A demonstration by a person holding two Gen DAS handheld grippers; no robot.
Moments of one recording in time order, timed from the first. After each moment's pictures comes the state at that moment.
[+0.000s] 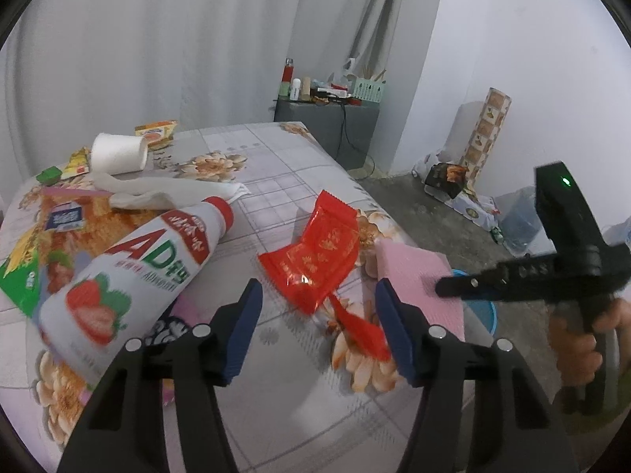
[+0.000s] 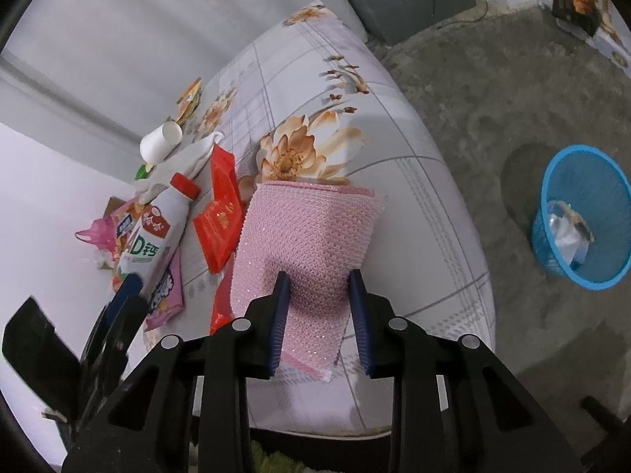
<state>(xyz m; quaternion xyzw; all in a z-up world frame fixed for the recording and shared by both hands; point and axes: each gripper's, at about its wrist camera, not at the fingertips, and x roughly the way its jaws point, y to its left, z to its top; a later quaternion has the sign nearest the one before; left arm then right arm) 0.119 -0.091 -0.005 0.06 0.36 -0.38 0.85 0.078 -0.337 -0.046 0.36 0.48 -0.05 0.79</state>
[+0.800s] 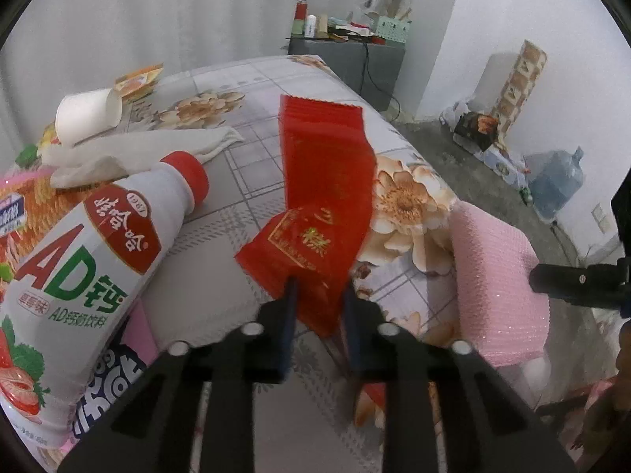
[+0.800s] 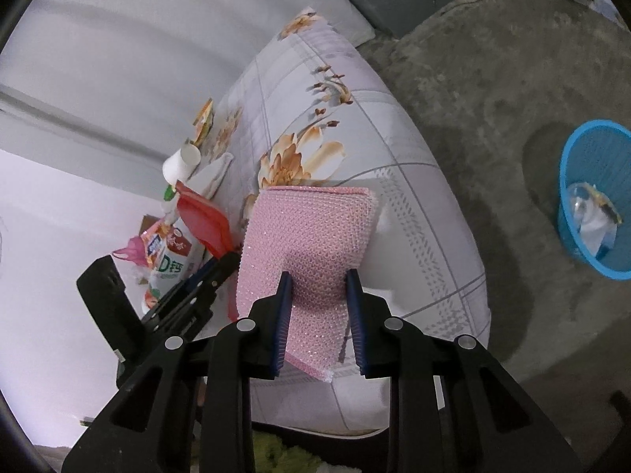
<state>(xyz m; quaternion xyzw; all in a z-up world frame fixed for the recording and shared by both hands) 0.168 -0.141 -0.057 0.11 0.45 -0.33 0.82 0.068 -0.369 -0.054 0.44 0.45 0.00 0.78</state>
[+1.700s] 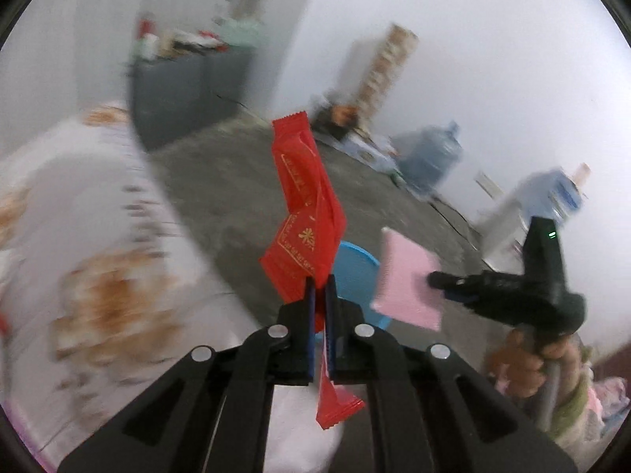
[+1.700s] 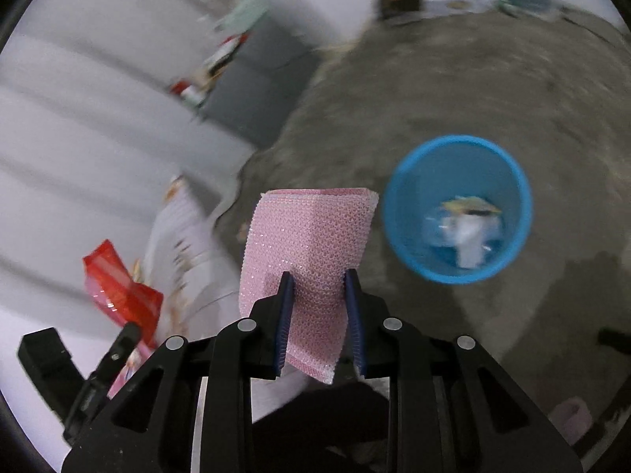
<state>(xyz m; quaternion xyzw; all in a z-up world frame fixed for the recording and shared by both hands) 0.087 -0.312 0.003 0.10 0.45 -0.56 0.69 -0.100 -0.504 -0.070 0.52 0.32 -0.27 0.74</state>
